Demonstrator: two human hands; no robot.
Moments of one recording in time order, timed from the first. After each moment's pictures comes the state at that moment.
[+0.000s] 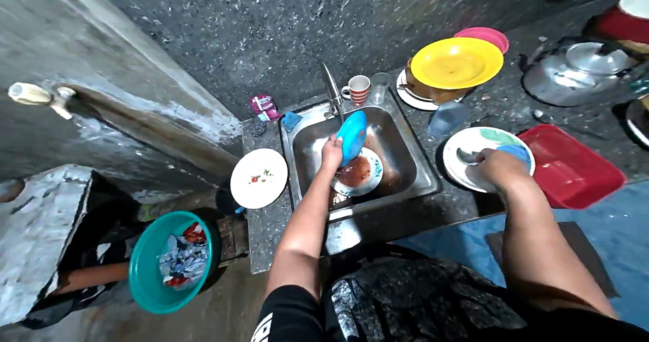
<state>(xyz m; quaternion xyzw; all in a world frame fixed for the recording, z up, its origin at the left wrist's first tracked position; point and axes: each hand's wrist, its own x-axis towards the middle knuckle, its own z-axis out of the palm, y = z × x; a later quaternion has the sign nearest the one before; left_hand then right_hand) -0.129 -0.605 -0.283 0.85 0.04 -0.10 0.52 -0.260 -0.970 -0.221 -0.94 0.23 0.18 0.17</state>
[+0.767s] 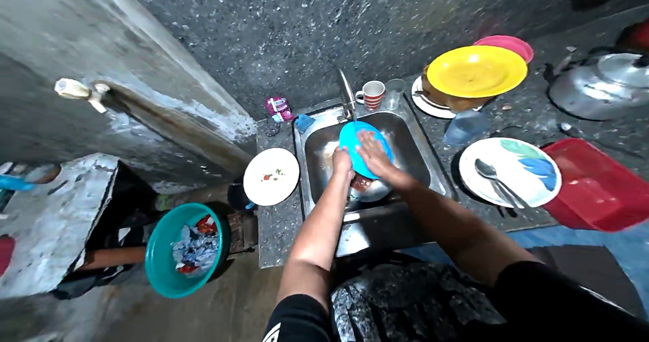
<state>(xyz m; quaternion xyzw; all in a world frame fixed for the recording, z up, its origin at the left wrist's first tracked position) -0.149 -0.619 -0.275 0.62 0.25 -0.08 0.74 -0.140 -0.745 -0.334 -0.91 -0.15 0.00 0.39</state>
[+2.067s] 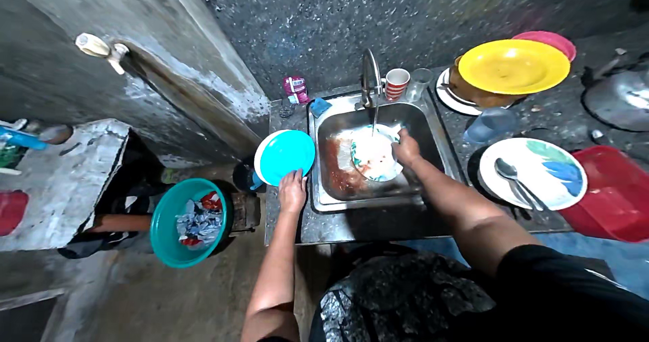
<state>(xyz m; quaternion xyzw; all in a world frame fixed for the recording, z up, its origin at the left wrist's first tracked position) -0.271 -0.411 -0.315 0.99 0.07 -0.02 0.10 -0.124 -0.774 -0.339 -0.92 0.12 0.12 0.35</state>
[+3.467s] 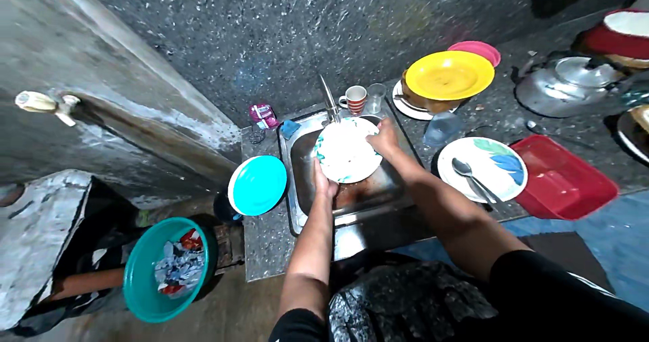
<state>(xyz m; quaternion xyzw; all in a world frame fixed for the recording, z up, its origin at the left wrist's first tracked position) -0.166 -0.599 -0.338 0.42 0.19 -0.08 0.88 -0.105 -0.805 -0.270 -0.88 0.17 0.01 0.45</state>
